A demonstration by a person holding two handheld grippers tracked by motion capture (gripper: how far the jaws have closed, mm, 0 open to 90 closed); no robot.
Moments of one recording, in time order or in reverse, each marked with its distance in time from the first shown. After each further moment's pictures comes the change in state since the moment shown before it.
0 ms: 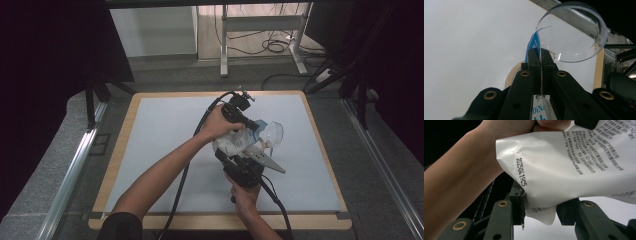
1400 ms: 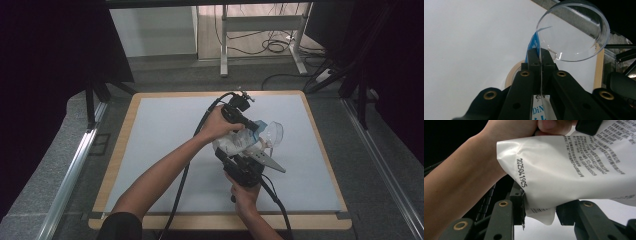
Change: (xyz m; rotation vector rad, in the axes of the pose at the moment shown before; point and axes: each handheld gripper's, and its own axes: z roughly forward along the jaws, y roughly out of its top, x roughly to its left) left arm 0.001 -0.002 0.002 0.000 -0.003 0.001; right arm 0.000 0.002 0.001 -0.004 0.002 0.002
